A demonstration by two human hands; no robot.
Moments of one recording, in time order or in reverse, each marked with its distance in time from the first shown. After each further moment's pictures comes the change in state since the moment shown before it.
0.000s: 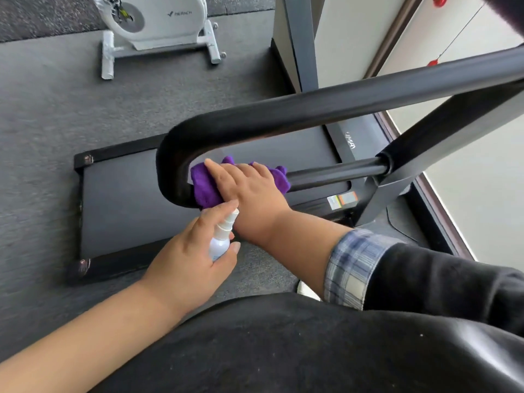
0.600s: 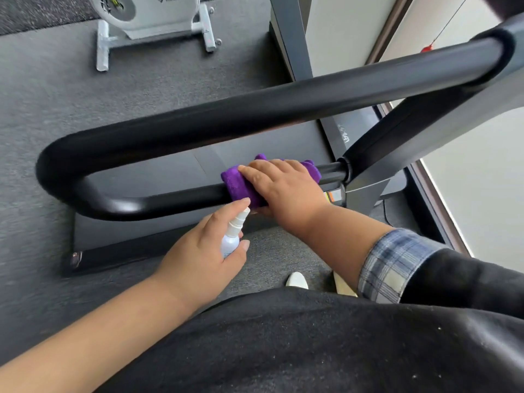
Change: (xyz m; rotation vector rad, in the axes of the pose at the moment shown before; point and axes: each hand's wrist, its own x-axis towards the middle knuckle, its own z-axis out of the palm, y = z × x) left_hand 0.056 0.078 0.086 0.041 -0.087 -0.089; right_hand -0.060 0.167 -0.028 -0.064 0.037 -0.087
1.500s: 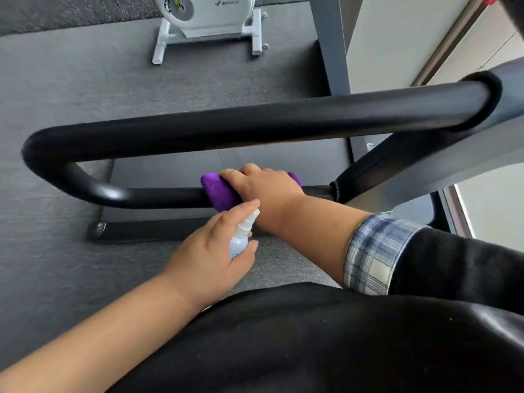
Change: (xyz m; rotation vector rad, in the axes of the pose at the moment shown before) left_hand 0.025 0.066 0.051 0.041 0.178 -0.078; right_hand 0.033 0.026 -0.025 0.127 -0.329 -0.101
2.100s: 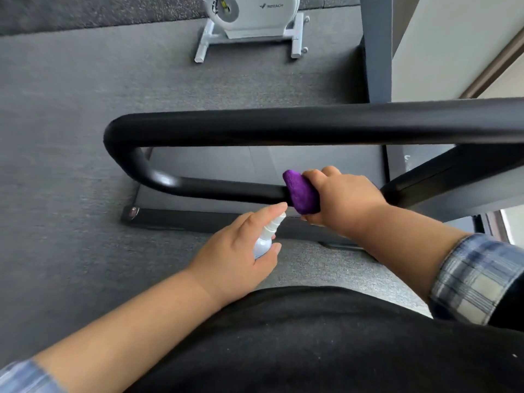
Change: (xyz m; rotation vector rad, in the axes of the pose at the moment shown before) left_hand -0.016 -0.007 -0.015 0.028 0.047 0.012; right_hand -0.027 0.051 0.007 -0.155 0.053 0.122
